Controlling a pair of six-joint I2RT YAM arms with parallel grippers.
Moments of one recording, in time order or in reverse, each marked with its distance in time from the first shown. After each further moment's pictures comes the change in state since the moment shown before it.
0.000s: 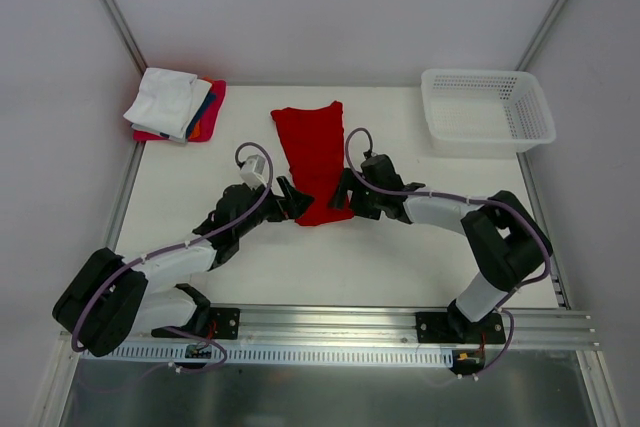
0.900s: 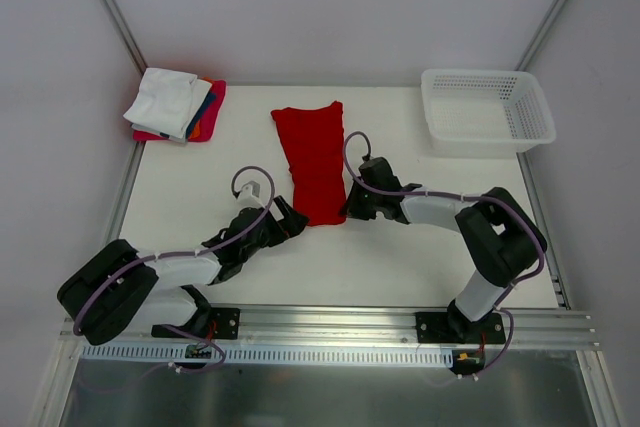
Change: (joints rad) left arm -0.130 0.054 -0.138 -0.037 -0.250 -0.257; right arm 0.006 0.034 -0.001 -0.011 -0.005 0.005
